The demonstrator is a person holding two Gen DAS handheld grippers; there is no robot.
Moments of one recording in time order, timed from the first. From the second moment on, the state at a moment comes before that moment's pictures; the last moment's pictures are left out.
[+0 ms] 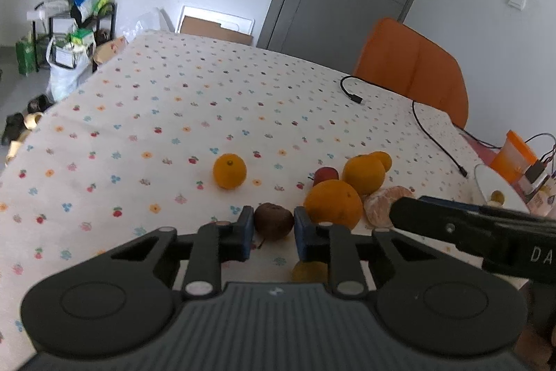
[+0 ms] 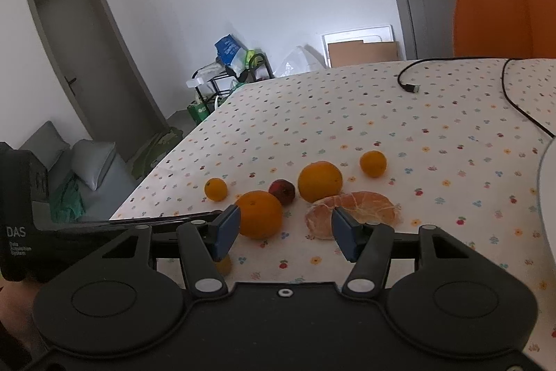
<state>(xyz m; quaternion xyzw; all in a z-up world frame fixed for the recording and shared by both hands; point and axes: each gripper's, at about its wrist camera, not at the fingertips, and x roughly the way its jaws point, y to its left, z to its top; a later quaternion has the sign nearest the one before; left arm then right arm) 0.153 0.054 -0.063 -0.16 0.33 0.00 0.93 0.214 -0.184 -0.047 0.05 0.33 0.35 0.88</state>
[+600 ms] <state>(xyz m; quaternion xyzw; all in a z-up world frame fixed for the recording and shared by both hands) 0.127 0.093 -0.054 -0.19 0.31 0.06 0.93 0.223 -0.135 -0.056 0.00 0.35 0.38 0.86</state>
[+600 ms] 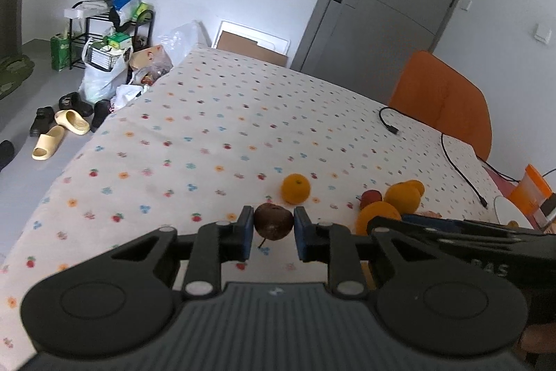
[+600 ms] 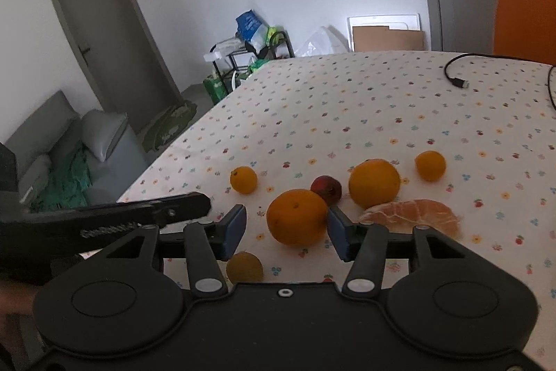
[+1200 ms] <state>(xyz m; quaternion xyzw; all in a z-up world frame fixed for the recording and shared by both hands) 0.117 0.057 -0.040 -0.17 0.29 0.03 0.94 0.209 -0.177 -0.039 0.02 0.32 0.35 0.88</state>
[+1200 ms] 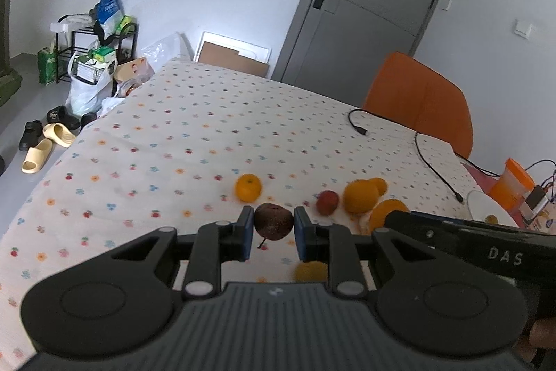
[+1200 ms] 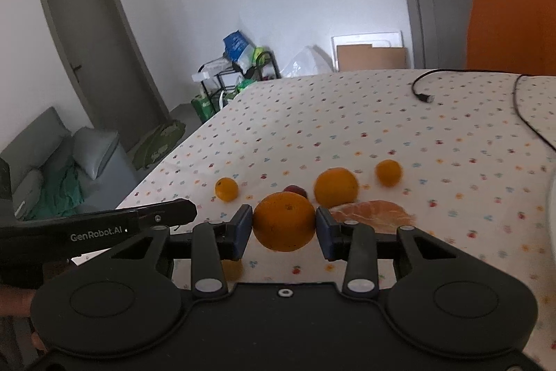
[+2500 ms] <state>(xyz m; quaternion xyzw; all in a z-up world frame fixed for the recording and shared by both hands) 0.125 -0.103 -0.015 -0.10 0.27 -0.09 0.95 0.177 -0.361 -0.037 0.10 0.27 0.23 0.93</state>
